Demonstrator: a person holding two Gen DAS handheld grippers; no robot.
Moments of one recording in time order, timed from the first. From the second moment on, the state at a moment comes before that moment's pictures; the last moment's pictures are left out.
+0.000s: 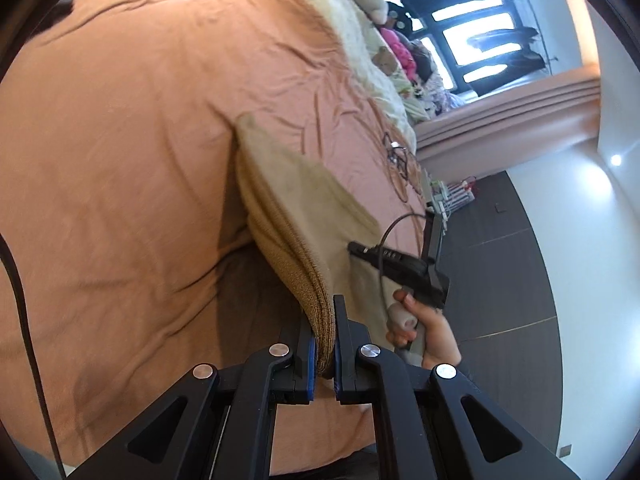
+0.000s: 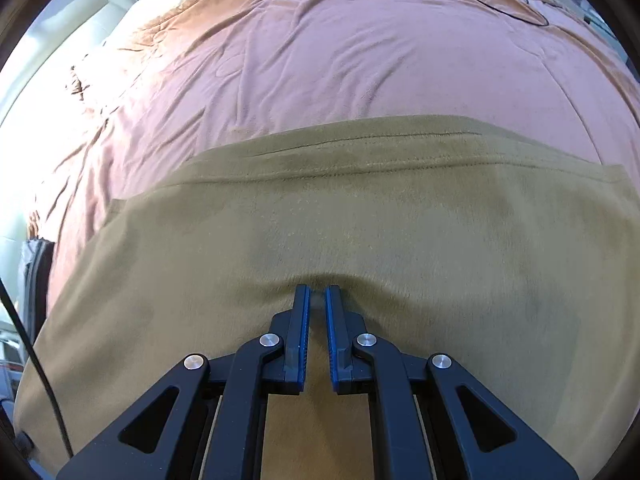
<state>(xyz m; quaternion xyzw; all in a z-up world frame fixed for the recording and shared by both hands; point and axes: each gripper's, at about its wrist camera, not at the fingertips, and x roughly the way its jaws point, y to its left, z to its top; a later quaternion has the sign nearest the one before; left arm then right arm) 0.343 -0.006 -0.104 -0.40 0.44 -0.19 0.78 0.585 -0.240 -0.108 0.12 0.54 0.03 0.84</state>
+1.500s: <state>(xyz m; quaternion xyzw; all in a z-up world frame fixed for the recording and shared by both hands) 0.396 -0.370 -0.045 -0.12 0.51 -0.44 0.73 0.287 -0.395 -0.123 0.33 0.43 0.06 0.84</state>
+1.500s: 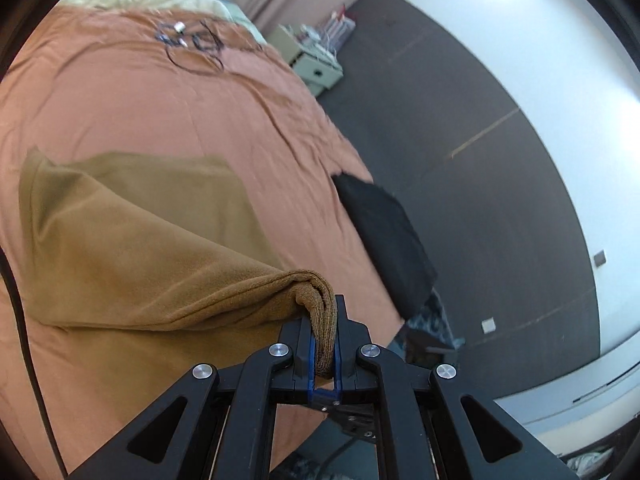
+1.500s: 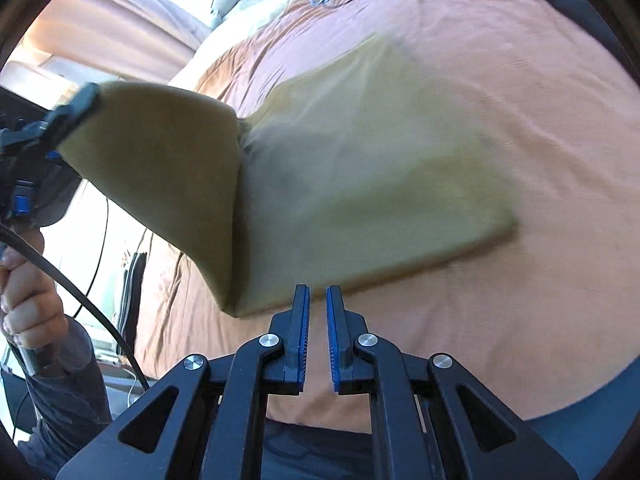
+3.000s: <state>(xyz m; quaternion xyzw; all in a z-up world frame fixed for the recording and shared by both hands) 0.379 -0.264 -0.198 -0.07 0.63 -0.24 0.74 0.329 -0.439 -0.068 0.13 0.49 0.01 0.86</state>
